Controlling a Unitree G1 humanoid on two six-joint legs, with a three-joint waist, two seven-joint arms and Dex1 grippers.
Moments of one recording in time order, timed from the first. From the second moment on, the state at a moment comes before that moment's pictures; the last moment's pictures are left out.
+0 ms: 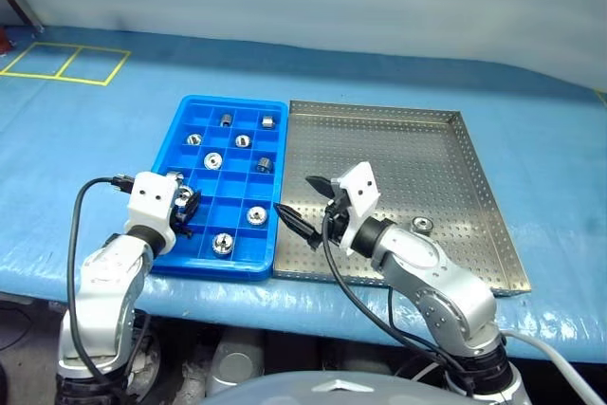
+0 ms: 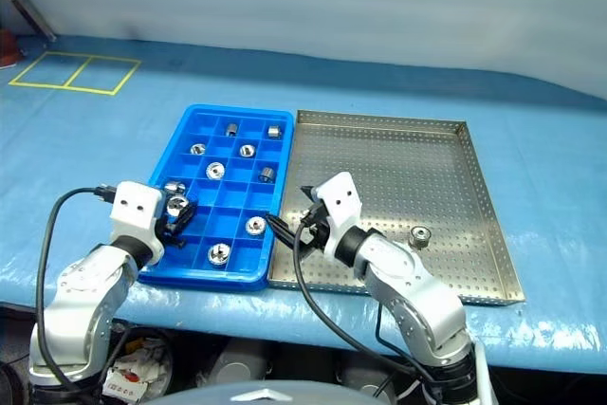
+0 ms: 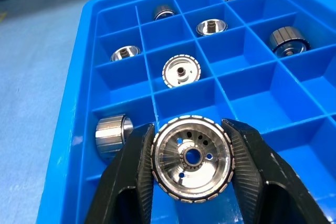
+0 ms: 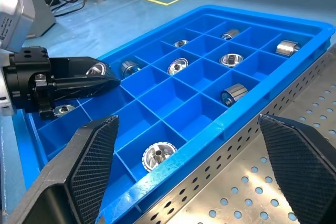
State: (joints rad) left arm 0.11 0.36 0.18 -0.61 -0.09 0.78 -0.33; right arm -0.10 -0.24 0.26 -0.63 0.43 0.76 0.32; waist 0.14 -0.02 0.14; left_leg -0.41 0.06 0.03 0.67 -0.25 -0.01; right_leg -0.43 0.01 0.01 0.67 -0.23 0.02
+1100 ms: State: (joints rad) left arm -0.26 0.37 0.05 -0.49 -0.29 0.69 -0.47; right arm 0.07 -0.23 0.11 -0.80 0.43 0.76 0.18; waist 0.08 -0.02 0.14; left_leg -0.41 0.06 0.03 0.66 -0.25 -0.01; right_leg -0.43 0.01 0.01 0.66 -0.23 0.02
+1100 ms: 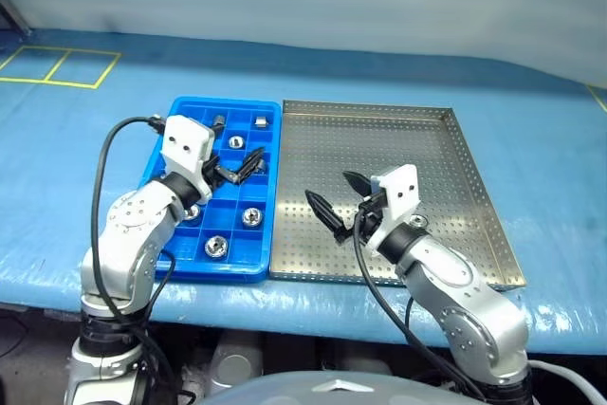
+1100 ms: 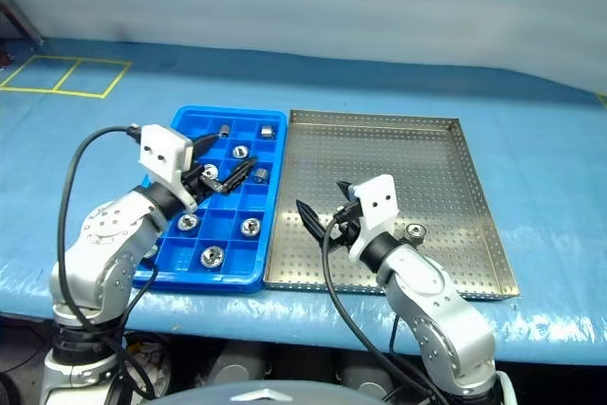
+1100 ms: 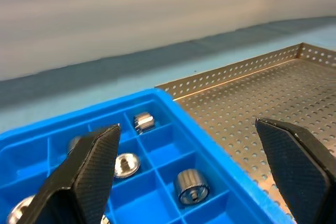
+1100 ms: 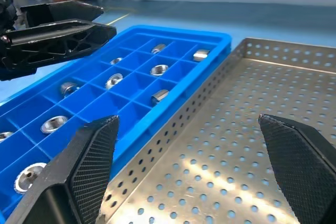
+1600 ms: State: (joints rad) left arm -0.42 0.37 -0.20 -0.19 -0.26 0.55 -0.66; right arm 0.28 -0.11 -0.02 -0.87 0.31 0.73 -0.05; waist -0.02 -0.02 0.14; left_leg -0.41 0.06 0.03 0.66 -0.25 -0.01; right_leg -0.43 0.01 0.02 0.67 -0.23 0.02
